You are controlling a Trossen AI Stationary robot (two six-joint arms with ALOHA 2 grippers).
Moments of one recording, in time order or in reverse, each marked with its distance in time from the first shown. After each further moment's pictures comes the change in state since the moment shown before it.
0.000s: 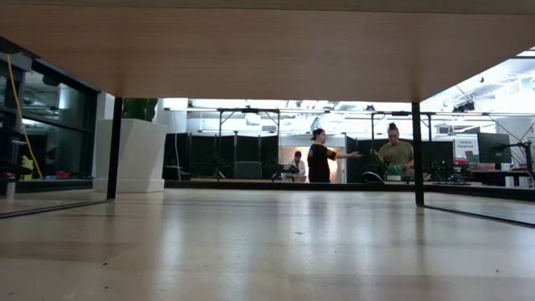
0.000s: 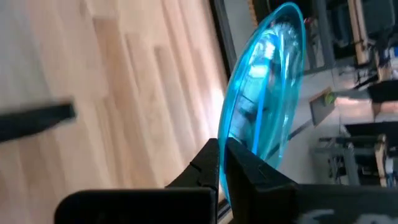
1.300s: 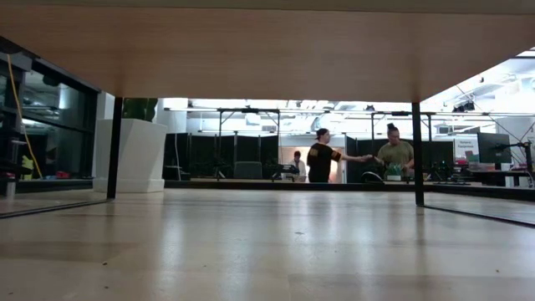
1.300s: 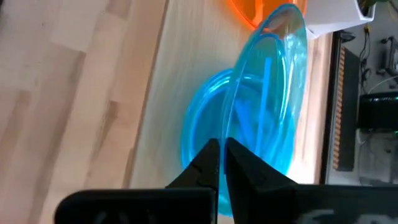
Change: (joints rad) left arm 0.000 0.000 0.000 -0.005 0.001 -0.019; right arm 0.289 0.668 0.920 -0.002 -0.224 -0.264
